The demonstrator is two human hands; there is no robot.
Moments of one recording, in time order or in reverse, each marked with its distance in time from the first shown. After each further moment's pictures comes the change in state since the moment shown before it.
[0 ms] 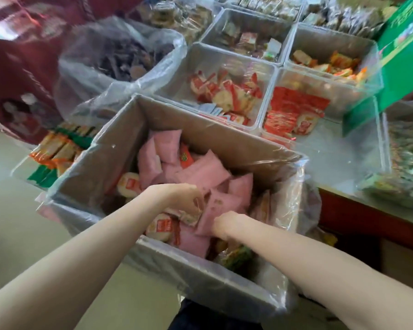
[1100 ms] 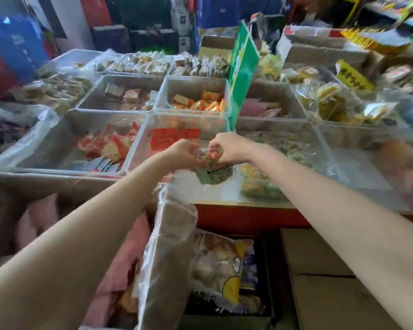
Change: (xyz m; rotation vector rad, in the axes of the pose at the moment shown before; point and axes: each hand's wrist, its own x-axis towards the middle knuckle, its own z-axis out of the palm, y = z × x) left_hand 0.071 0.301 -0.122 -0.450 0.498 0.284; right_hand -0.255 0.250 0.062 0.682 0.790 0.474
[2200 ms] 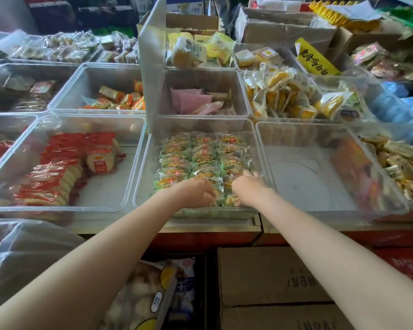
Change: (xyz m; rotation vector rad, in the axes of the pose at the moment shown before) left_hand 0.159 0.092 0.225 0.634 -0.418 0.157; right_hand -0.042 0.303 0.055 -0.414 -0.214 0.201
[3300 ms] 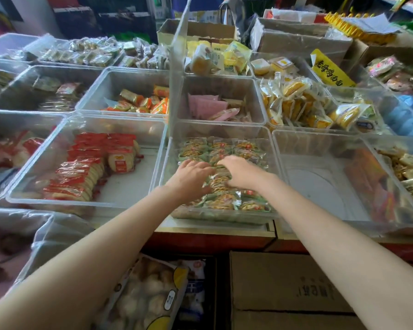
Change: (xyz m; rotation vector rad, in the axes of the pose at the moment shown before) left_hand -0.030 -0.034 -0.018 0.222 0.394 -0.006; right_hand 0.010 -0.038 -0.066 0.421 0.108 -0.082
